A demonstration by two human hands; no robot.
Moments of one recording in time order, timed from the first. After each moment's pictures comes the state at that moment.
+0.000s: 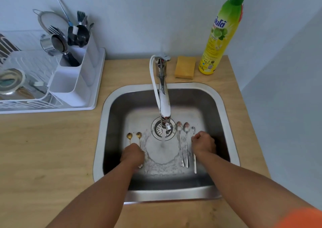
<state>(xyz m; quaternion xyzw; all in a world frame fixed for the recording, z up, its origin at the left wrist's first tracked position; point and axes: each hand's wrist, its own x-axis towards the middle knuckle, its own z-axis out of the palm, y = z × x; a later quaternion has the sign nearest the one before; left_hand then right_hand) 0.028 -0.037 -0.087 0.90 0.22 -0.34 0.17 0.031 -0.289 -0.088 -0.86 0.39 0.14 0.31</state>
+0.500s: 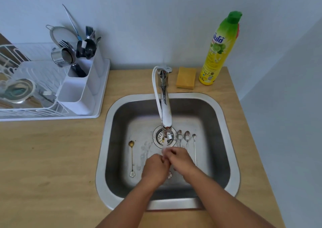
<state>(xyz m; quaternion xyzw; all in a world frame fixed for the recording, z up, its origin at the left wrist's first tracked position) -0.008 -0.102 -0.034 0.87 0.14 -0.27 0.38 0.006 -0.219 -0.040 -0.75 0.22 0.26 0.57</state>
